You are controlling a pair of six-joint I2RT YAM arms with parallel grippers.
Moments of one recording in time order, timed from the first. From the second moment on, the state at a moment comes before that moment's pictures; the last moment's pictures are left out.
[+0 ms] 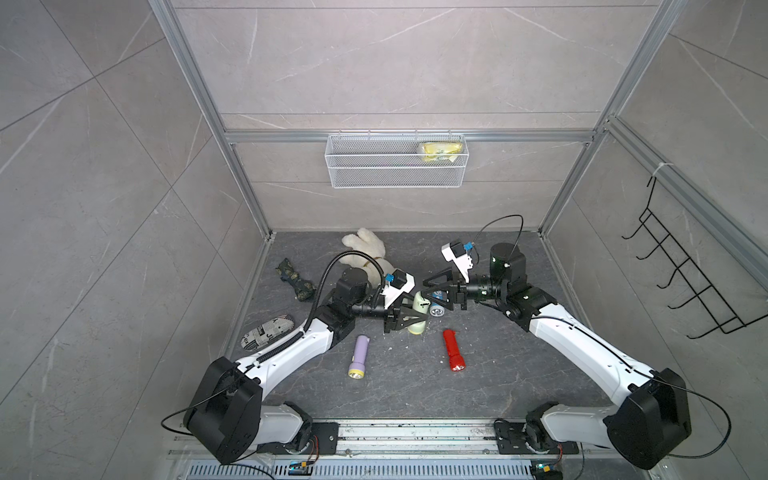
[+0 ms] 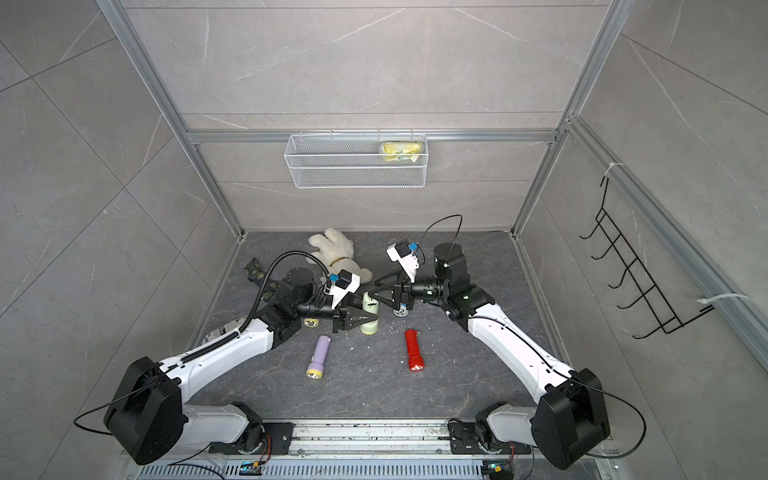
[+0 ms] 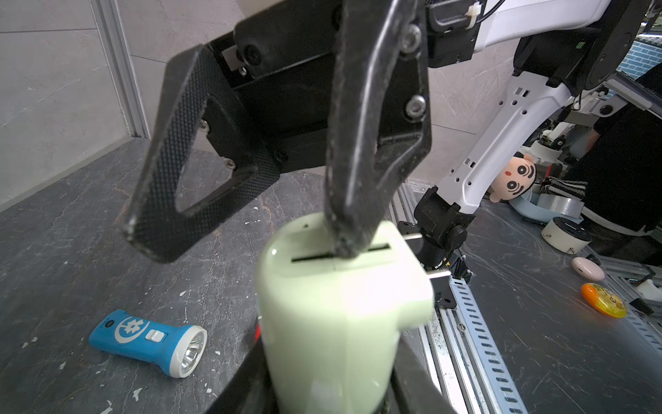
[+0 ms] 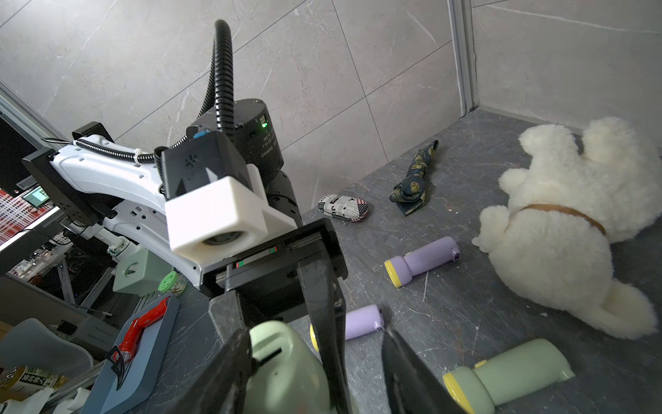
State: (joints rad) left arm -0.62 1.33 0.84 0.22 0.98 0.07; right arm 0.45 1.31 1.04 -0.03 -0.99 0.19
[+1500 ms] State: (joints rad) left arm -0.59 1.30 0.85 0.02 0.94 0.12; right arm 0.51 1.38 1.07 -0.05 -0.97 0.08
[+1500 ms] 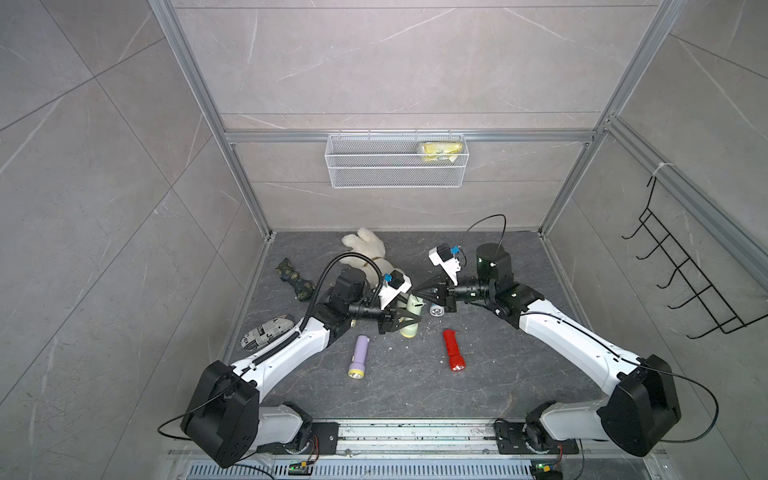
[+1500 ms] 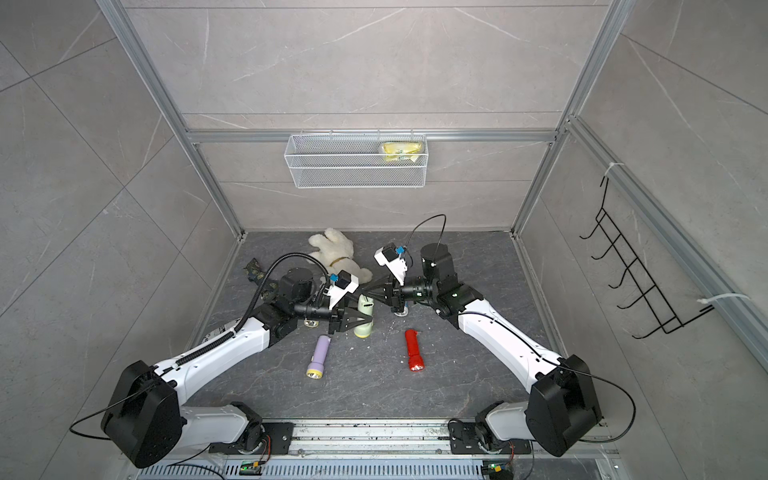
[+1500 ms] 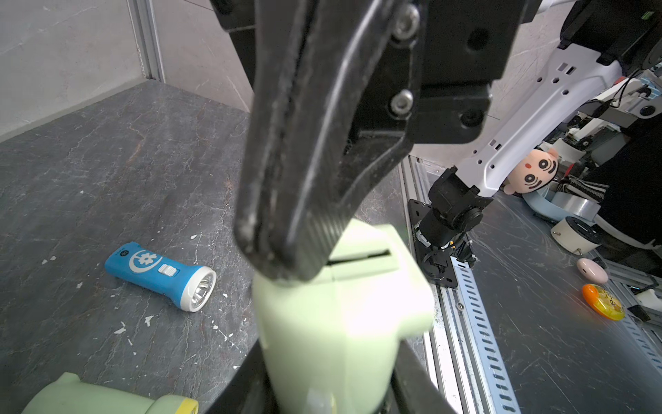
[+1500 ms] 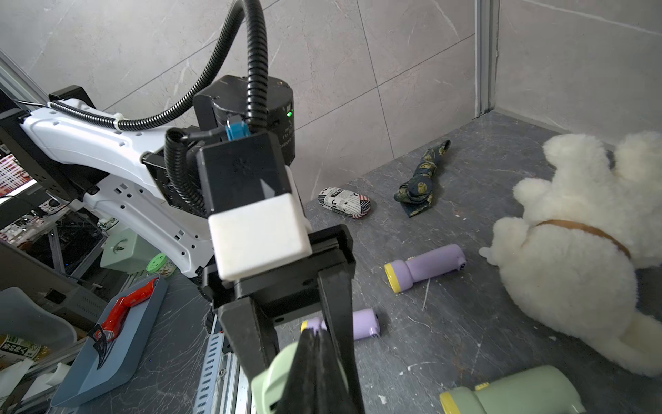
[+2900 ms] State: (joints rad) left arm -0.72 1.29 0.93 -0.01 0.72 0.21; right arm 0.52 1.41 1.09 -0.25 -0.25 0.21
